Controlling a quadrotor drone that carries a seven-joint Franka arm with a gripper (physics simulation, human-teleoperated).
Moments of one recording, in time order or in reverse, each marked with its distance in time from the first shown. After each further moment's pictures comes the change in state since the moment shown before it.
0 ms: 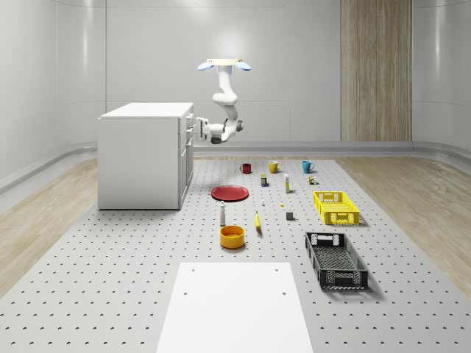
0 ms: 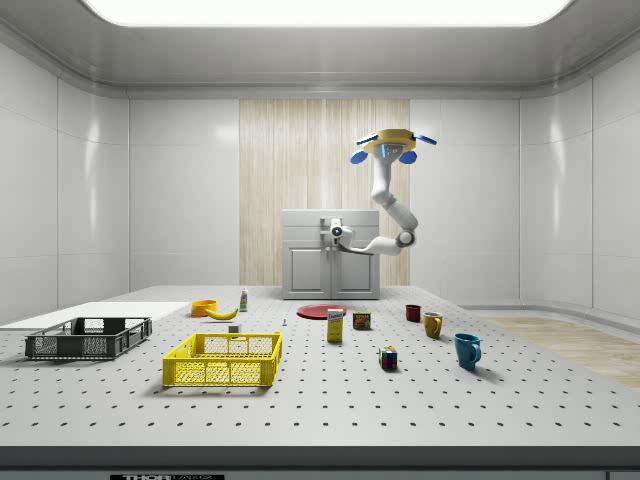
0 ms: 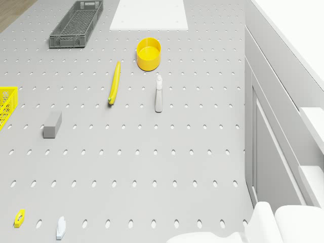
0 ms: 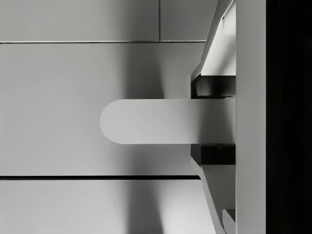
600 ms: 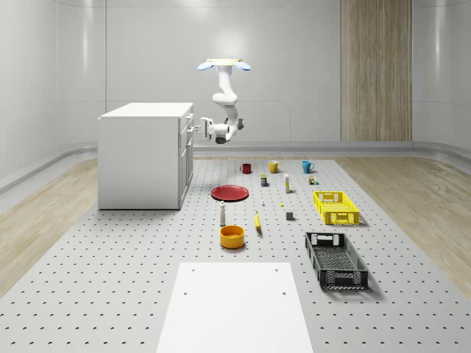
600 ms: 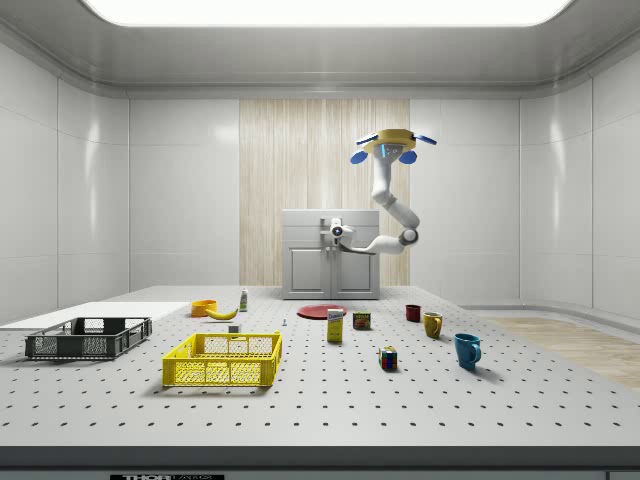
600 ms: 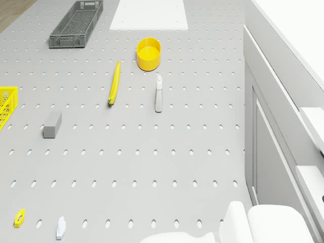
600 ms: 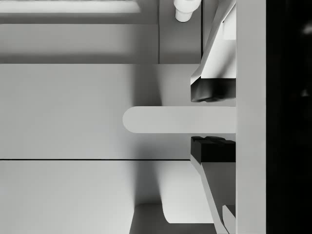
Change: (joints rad) arm -0.035 -0.051 -0.093 -0.025 -0.103 -0.072 0.023
